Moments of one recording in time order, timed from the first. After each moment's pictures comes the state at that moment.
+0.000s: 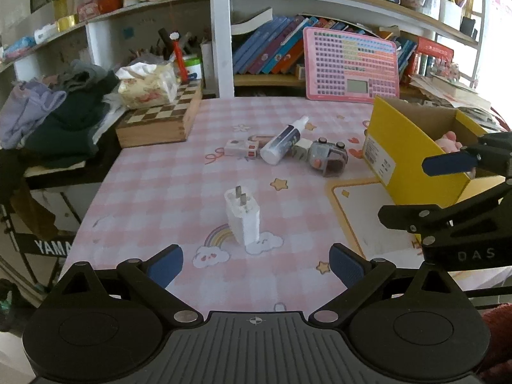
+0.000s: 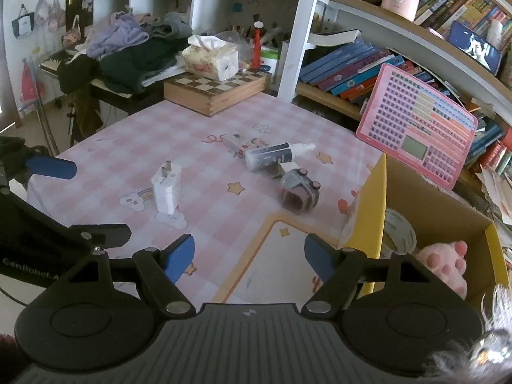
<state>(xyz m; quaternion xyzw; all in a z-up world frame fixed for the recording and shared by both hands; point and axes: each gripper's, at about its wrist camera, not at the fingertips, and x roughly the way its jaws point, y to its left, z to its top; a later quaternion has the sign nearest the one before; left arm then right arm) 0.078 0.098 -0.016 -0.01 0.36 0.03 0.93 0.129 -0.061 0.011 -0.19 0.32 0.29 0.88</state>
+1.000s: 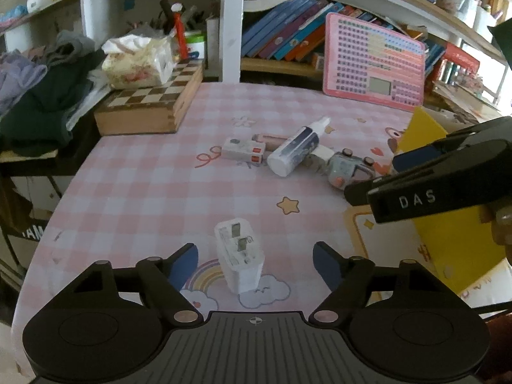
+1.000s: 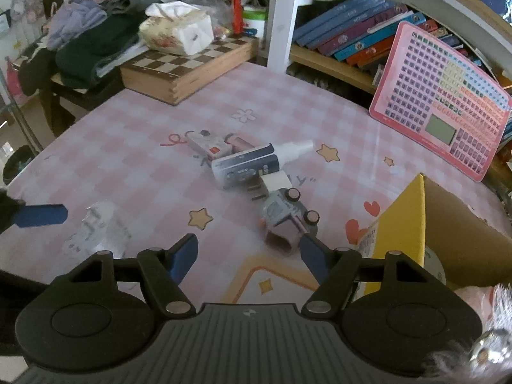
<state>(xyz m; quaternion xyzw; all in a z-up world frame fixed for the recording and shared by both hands) 0.160 0.112 -0.044 -0.05 0.40 0.04 0.92 0.264 -0.022 -0.013 -0.18 0.41 0.27 0.85</state>
